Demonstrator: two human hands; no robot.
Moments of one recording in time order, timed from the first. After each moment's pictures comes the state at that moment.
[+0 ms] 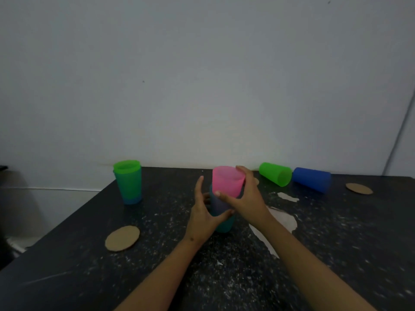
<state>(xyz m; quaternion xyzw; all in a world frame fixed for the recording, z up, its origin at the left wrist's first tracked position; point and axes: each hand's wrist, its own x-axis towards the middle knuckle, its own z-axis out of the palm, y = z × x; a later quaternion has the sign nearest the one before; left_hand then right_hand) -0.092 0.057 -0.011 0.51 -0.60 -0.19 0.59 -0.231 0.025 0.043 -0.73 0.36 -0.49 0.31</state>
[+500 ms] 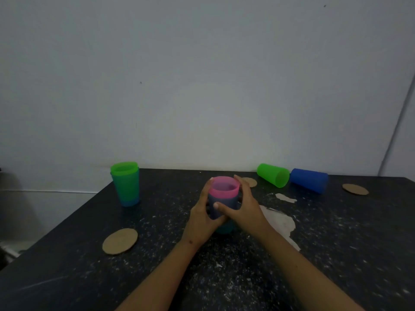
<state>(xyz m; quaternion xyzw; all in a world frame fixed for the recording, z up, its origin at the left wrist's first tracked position) -0.088 0.056 -0.011 0.49 -0.66 -0.17 0.54 -0.233 0.031 0.025 -0.73 0.36 -0.46 0.35</state>
